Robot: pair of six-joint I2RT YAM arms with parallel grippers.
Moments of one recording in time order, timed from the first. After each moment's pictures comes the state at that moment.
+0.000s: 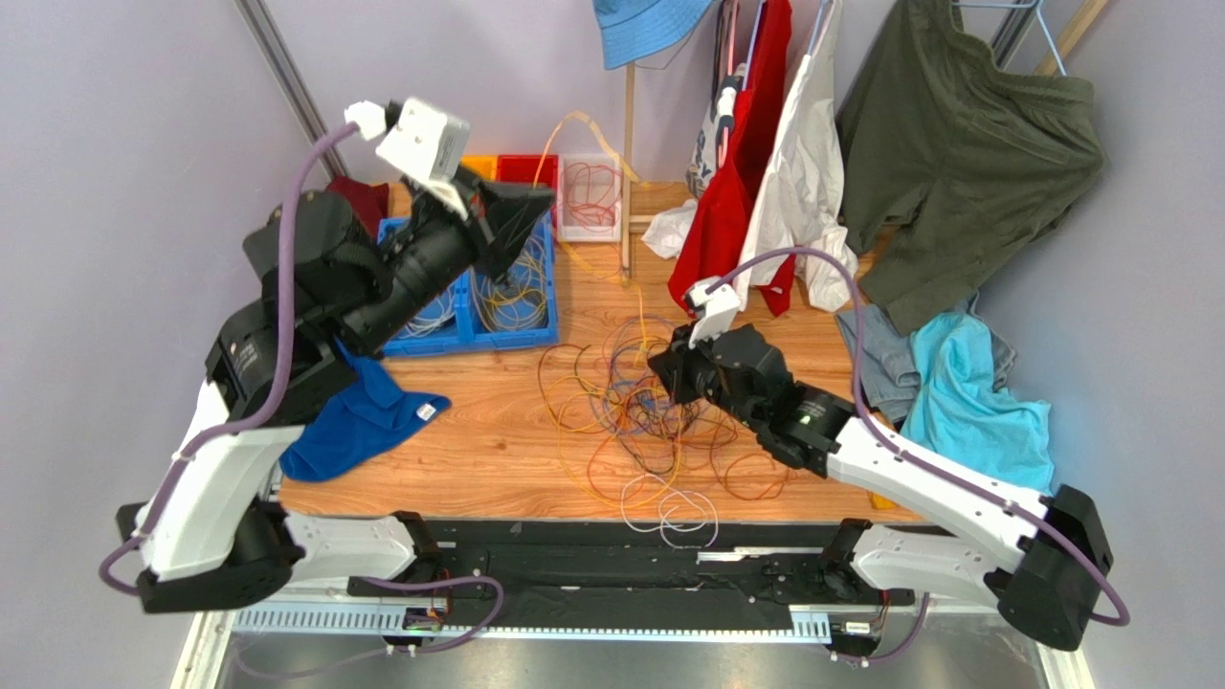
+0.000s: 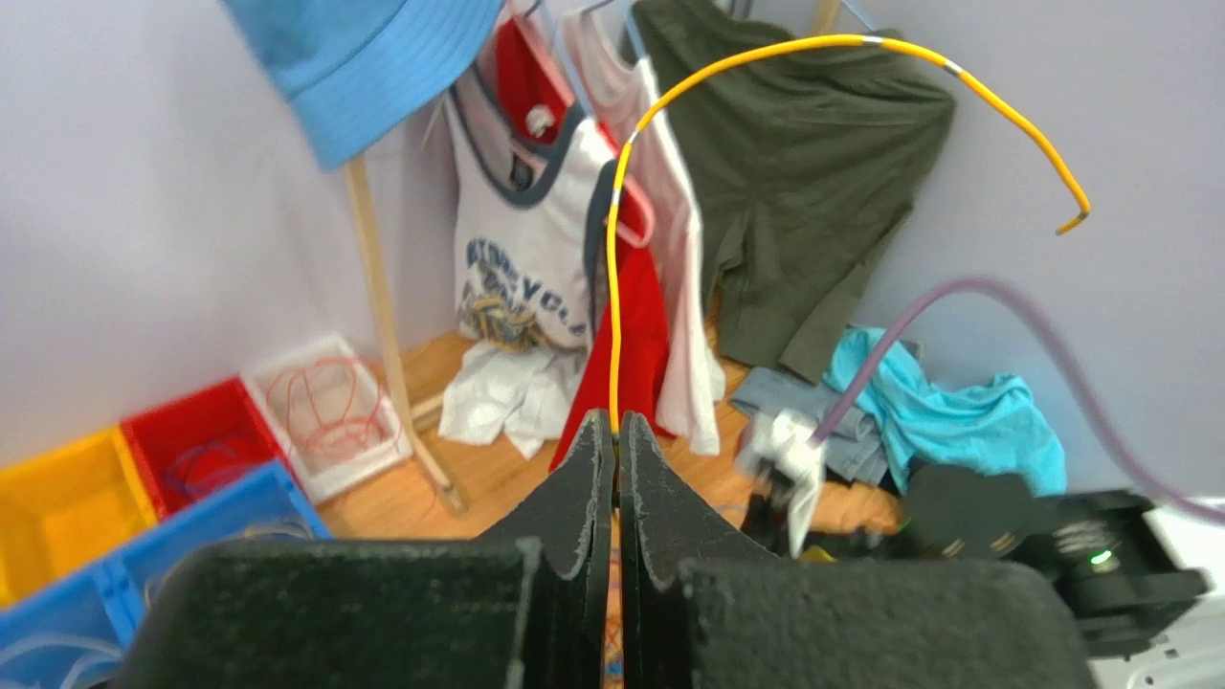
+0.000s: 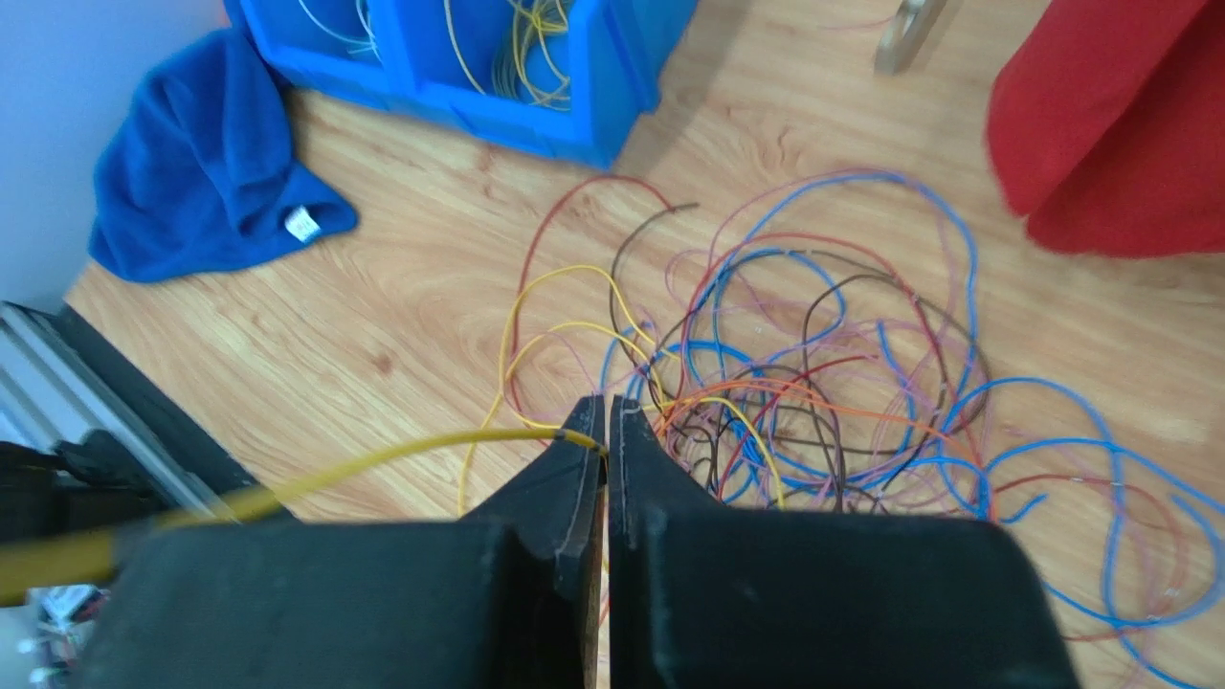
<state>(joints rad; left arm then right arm) -0.94 1.21 1.97 -0.65 -0.22 -0.07 0.89 1.08 0.79 -0.07 0.19 0.40</state>
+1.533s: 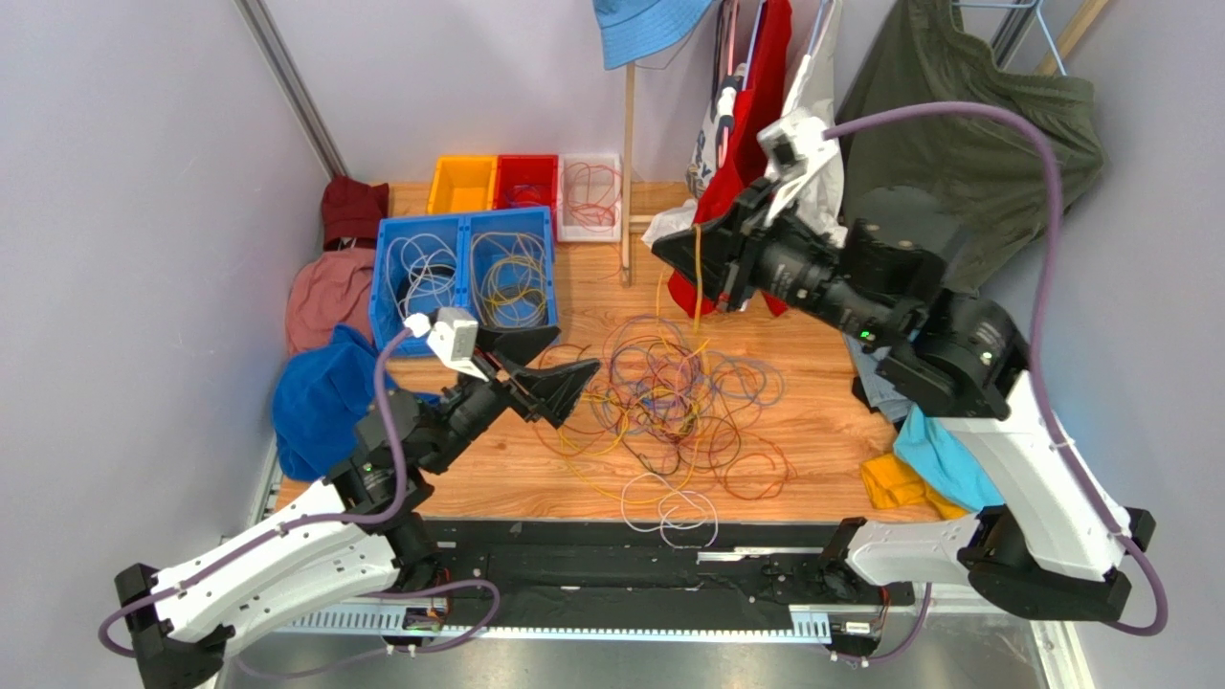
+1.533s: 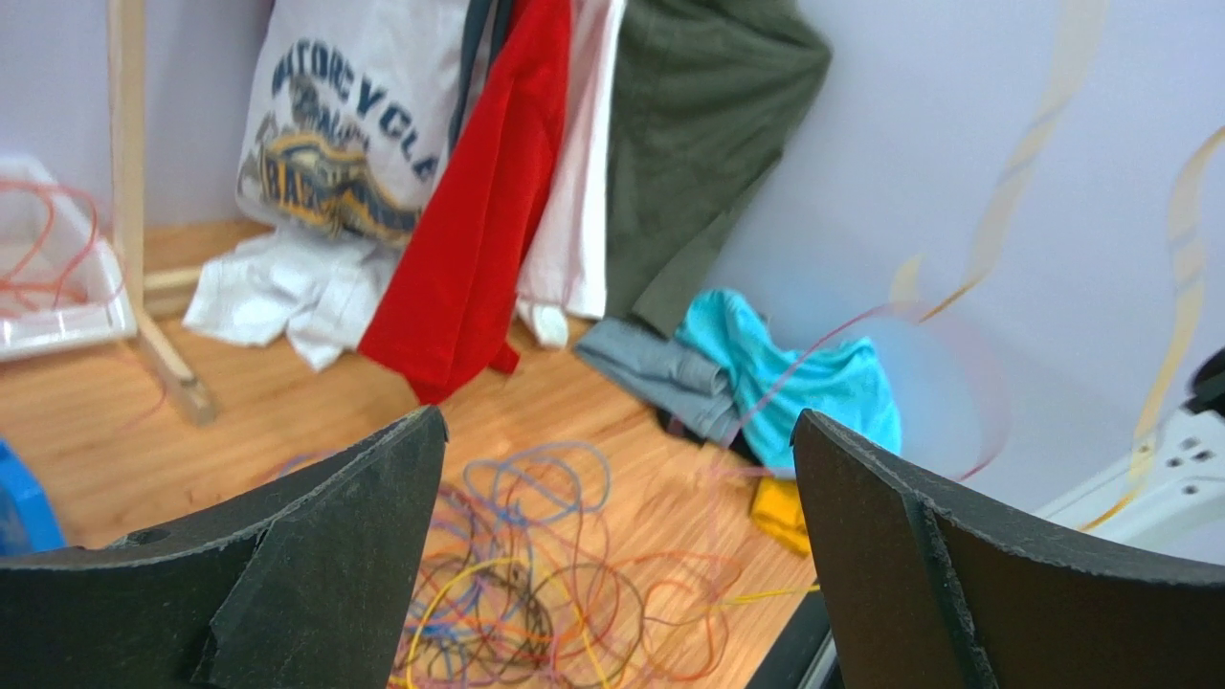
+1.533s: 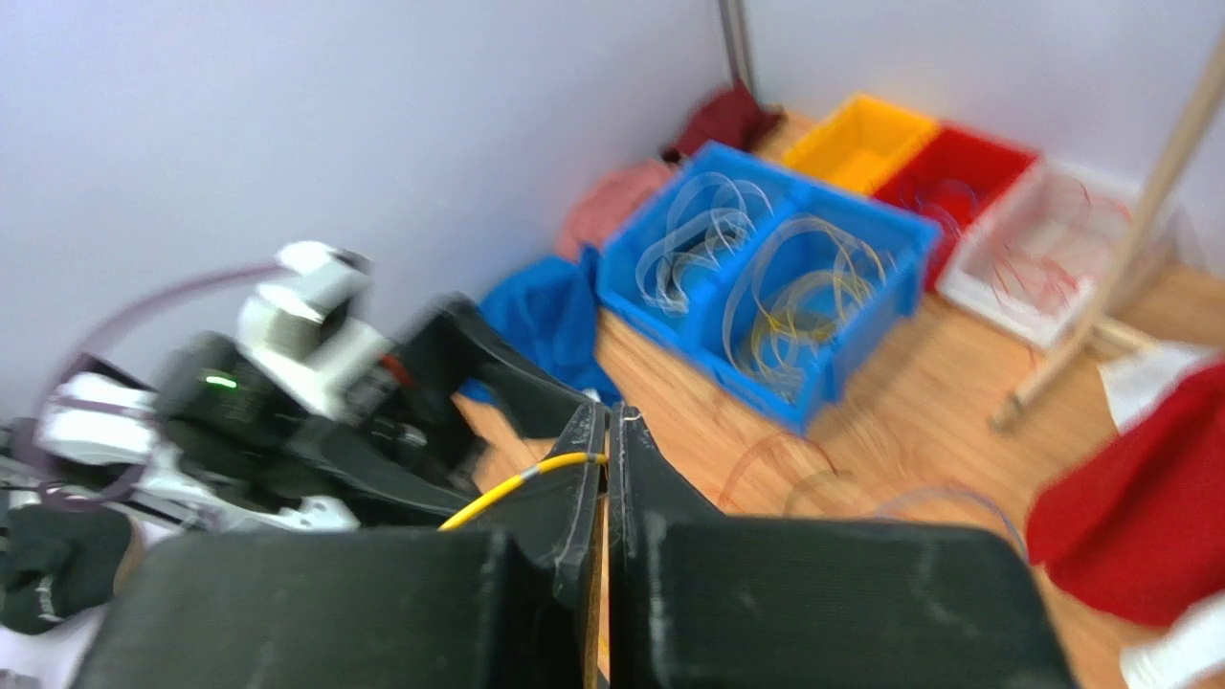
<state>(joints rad) -0.94 0.59 0.60 0.28 -0.13 -0.37 0.89 1.23 1.86 -0.69 -0.02 0.31</state>
